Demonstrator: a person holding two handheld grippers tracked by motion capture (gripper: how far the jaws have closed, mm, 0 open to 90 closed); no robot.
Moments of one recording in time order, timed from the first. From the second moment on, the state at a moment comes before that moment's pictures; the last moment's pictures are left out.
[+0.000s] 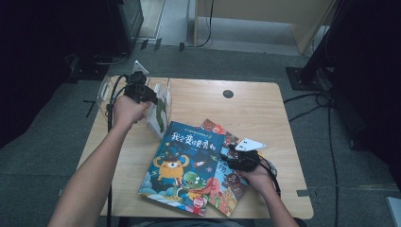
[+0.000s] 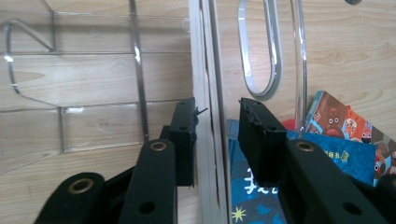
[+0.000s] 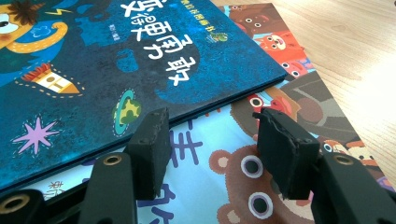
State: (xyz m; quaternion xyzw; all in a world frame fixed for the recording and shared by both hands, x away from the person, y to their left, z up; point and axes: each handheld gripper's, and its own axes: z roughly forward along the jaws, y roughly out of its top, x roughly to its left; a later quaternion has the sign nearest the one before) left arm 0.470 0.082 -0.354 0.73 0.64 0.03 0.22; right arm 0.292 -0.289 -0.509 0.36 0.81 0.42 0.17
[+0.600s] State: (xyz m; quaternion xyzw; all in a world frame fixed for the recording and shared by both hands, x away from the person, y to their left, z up) left arm 0.435 0.099 -0.349 0.75 0.61 0.00 0.25; right arm 0.291 -0.289 -0.508 0.37 0.81 0.42 0.16
